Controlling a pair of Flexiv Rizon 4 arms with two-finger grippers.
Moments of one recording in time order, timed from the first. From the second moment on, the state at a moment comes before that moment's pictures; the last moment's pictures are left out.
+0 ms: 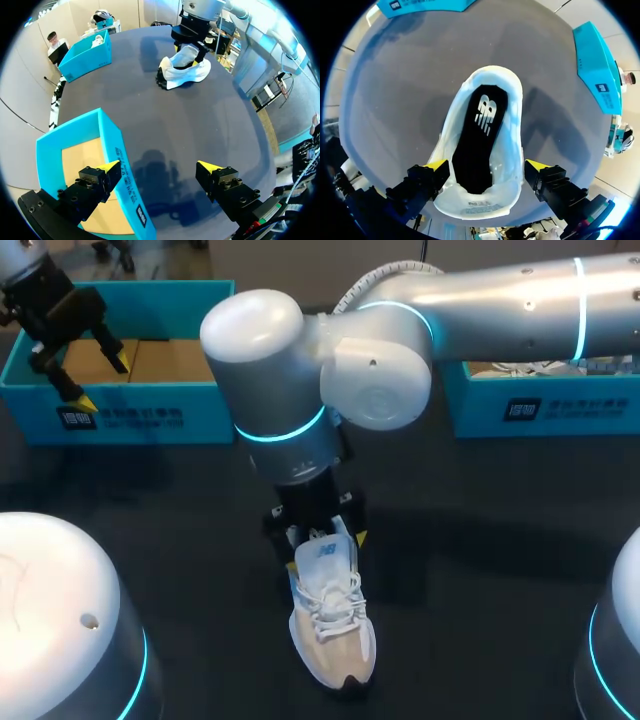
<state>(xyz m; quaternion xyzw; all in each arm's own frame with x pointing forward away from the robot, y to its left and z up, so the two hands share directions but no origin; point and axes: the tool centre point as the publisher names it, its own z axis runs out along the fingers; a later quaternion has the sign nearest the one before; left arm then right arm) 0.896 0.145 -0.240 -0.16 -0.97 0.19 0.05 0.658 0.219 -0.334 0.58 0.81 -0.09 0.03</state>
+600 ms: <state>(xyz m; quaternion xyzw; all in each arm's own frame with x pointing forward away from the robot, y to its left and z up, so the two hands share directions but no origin) 0.896 0.145 -0.240 -0.16 -0.97 0.19 0.05 0.641 0.222 -0.299 0.59 0.80 -0.09 0.05</state>
